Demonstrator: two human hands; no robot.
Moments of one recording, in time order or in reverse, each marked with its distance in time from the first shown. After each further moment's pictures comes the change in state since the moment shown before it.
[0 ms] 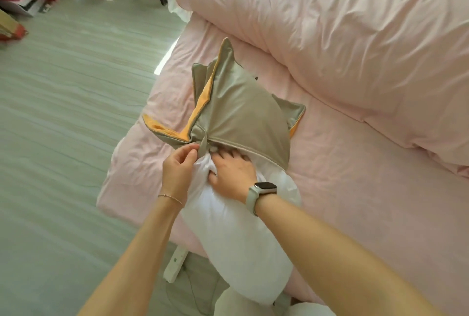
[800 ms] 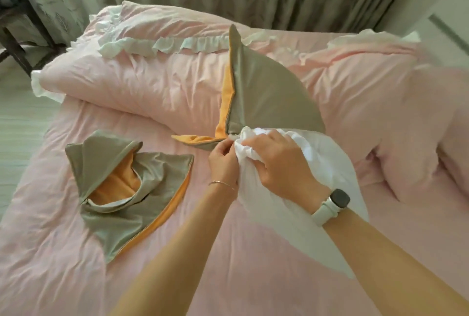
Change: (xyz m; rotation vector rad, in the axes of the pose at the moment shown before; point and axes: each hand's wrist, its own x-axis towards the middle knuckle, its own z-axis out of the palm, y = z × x) left_hand -0.123 0.088 0.285 -0.237 -0.545 -0.074; right_hand -0.176 0.189 -0.209 -0.322 0.832 0.022
